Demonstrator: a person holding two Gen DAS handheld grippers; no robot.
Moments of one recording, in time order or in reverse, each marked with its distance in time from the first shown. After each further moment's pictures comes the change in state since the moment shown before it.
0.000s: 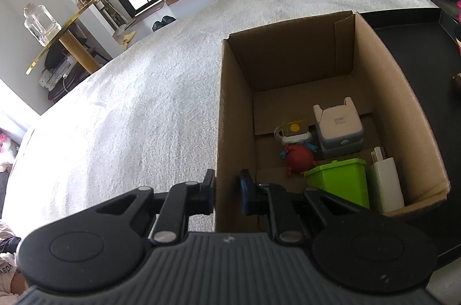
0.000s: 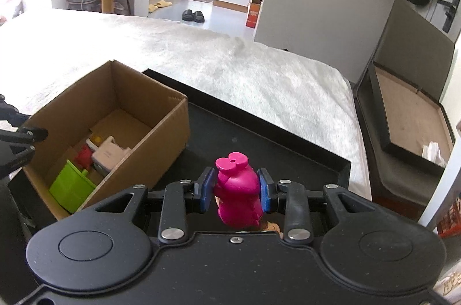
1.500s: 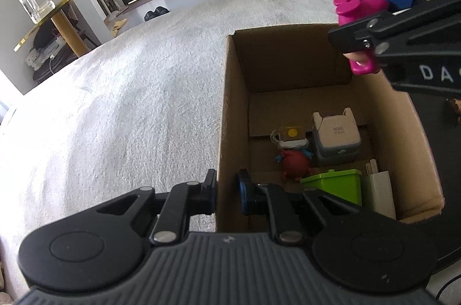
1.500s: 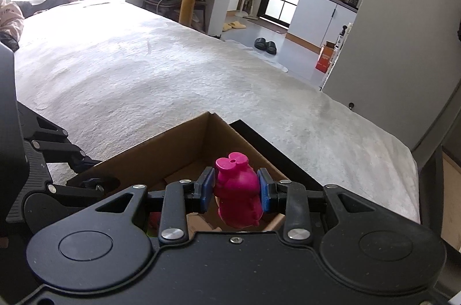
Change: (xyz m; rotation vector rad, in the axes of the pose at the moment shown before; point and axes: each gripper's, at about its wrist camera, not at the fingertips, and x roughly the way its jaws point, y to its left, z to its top) left arm 0.012 0.020 0.001 -0.096 0.010 -0.095; right arm 0.020 0.090 0.059 -0.248 -0.111 0.199
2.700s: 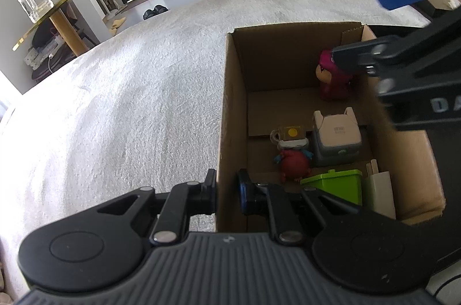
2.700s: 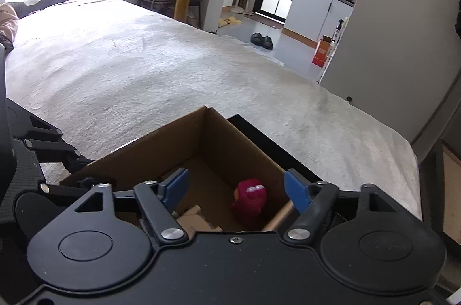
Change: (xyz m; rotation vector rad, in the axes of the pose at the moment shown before) left arm 0.001 -0.001 0.001 0.001 0.006 -0.005; right arm 0.003 -0.005 -0.005 0.036 0.018 -0.027
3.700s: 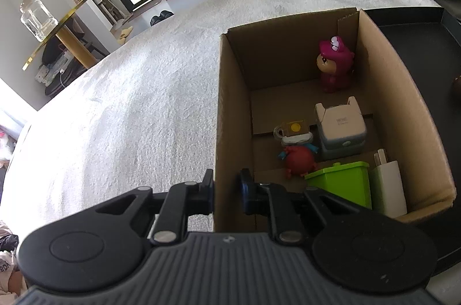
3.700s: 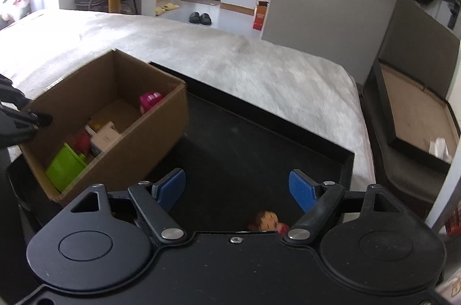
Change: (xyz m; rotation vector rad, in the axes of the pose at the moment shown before) left arm -0.002 -0.017 0.000 0.084 0.005 0.088; right arm -0.041 -0.083 -0.107 0.237 0.082 -0.141
